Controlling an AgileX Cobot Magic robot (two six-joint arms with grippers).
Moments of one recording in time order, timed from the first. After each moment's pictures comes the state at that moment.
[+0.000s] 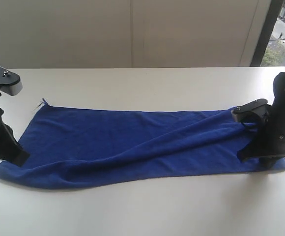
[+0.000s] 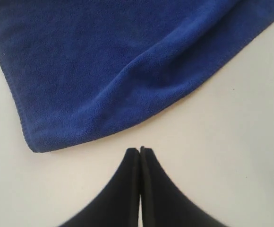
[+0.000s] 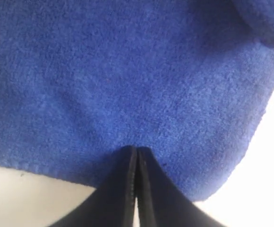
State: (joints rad) left arm -0.37 1.21 -0.83 -0.10 0.81 0.26; right arm -0.09 1.92 -1.09 -0.16 0.76 -0.20
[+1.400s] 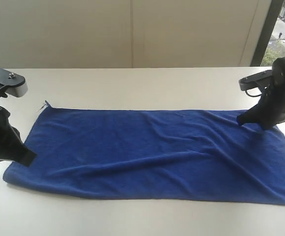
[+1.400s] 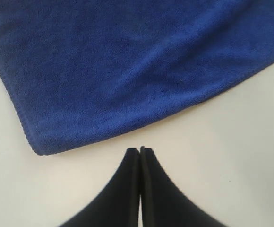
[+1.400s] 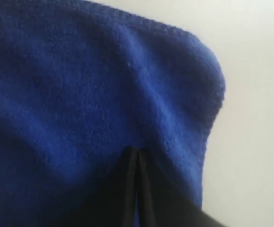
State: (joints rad) left arm -0.37 1.24 -0.83 -0.16 0.80 0.28; right arm -0.15 2.11 -1.40 -0.29 0.62 -0.02
